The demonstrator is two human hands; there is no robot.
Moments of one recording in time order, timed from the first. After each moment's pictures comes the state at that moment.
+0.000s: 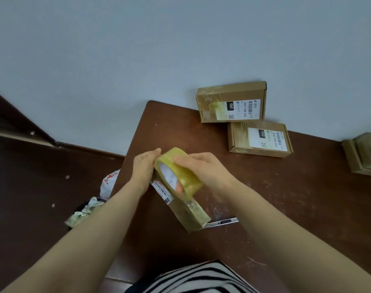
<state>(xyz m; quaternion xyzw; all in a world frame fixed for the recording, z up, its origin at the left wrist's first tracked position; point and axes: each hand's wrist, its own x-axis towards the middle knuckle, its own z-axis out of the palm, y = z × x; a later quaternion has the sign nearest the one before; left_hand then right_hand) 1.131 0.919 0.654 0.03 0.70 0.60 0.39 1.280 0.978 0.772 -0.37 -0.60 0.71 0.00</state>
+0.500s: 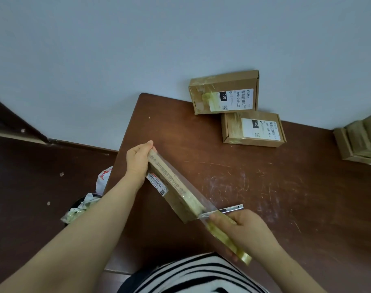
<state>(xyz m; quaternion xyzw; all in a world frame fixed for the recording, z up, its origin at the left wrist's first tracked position) 1.133 0.916 0.646 0.08 0.70 0.60 0.36 1.404 0.930 0.744 -0.54 -0.67 0.48 -0.14</state>
